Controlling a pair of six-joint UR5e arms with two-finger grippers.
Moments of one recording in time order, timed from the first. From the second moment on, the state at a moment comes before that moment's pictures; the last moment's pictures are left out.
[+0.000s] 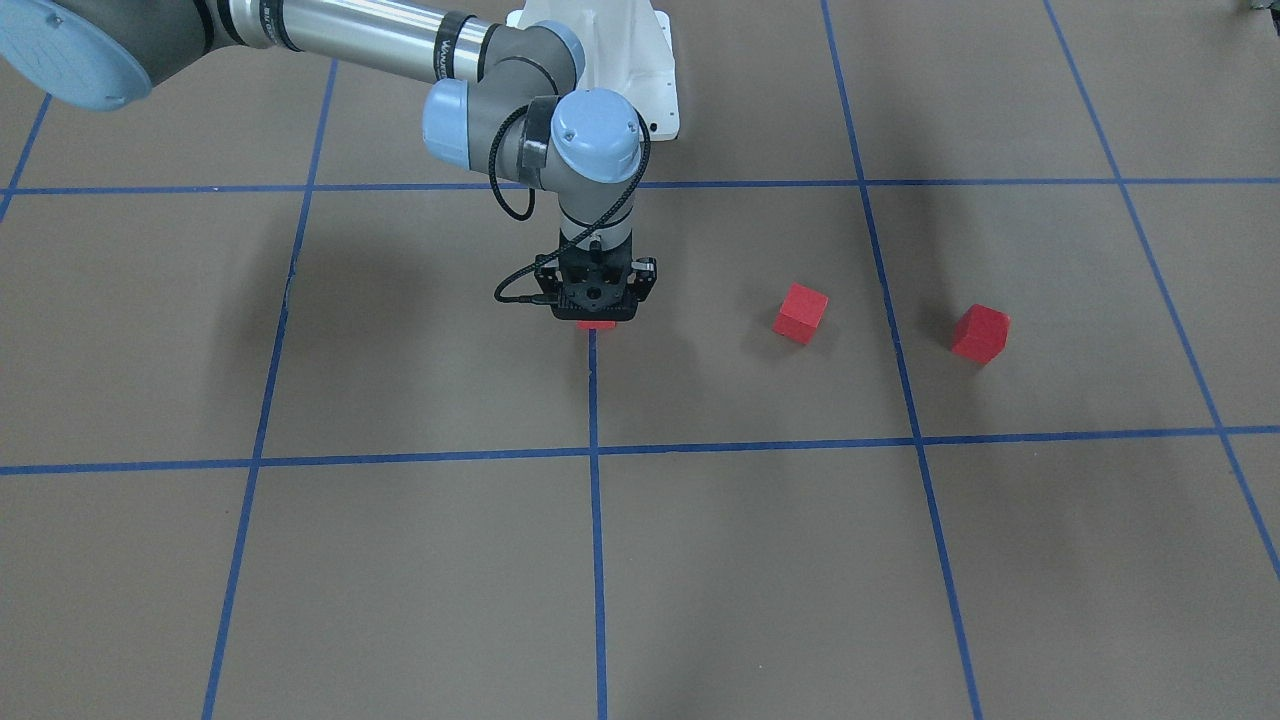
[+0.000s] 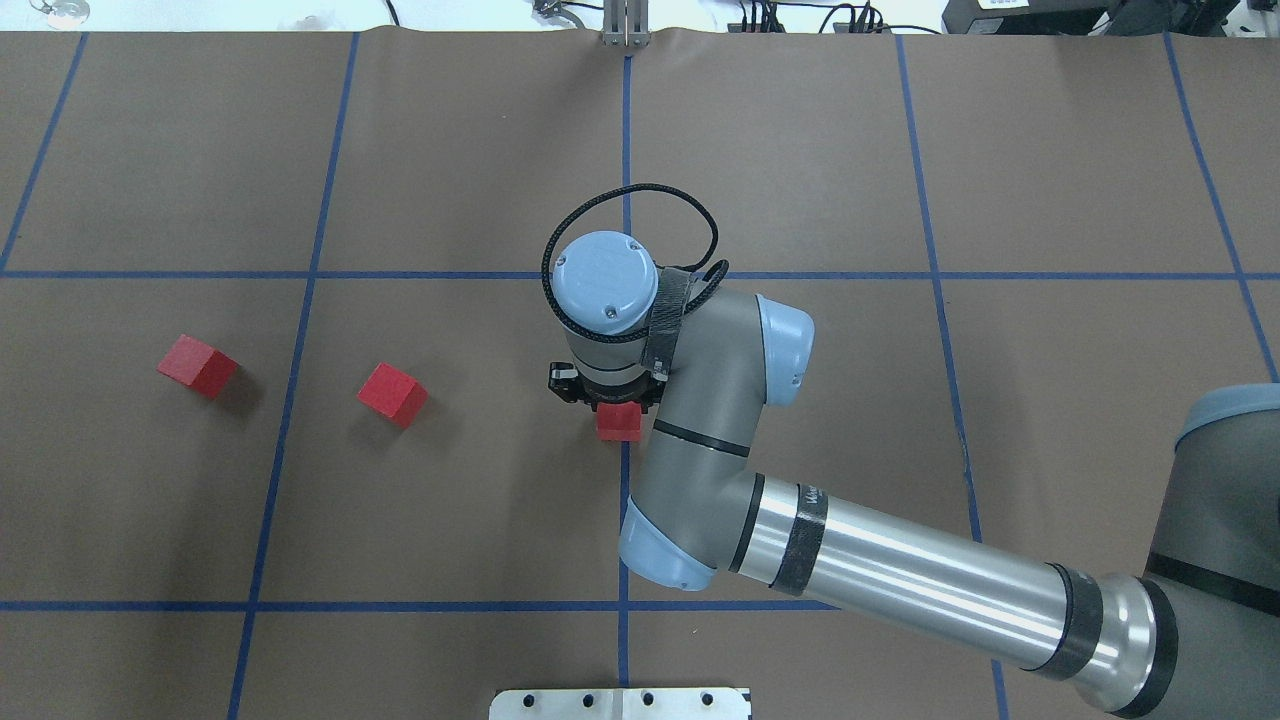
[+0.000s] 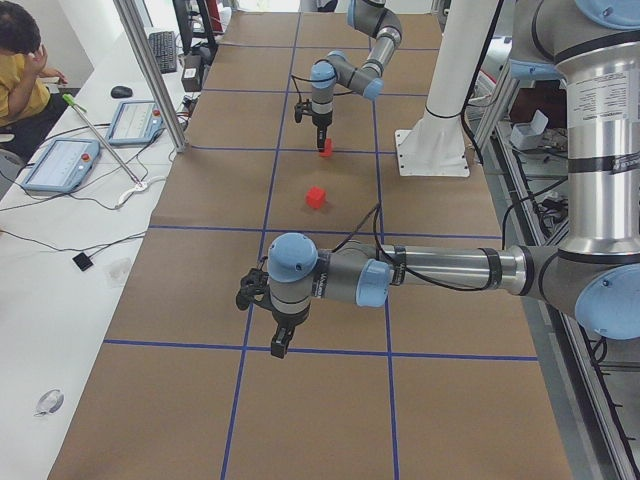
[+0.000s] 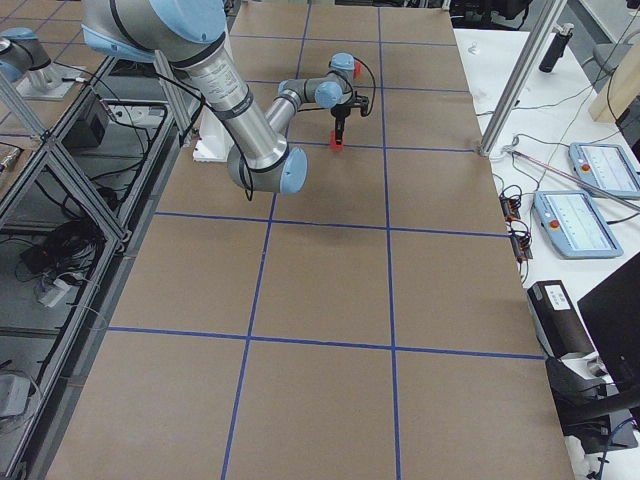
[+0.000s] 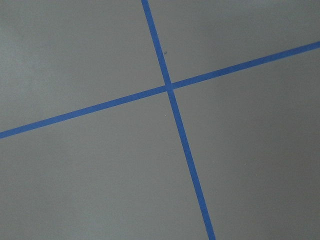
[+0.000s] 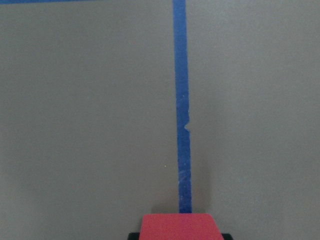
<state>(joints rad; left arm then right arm) -1.56 -1.44 -1.72 -1.70 -2.33 0.17 0.45 -0.69 1.39 -1.57 1.86 1.29</state>
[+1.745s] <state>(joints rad) -1.37 -1.59 -1.68 -2.17 -2.34 -0.03 1.22 -1.14 1.69 -1.67 2.26 0.38</state>
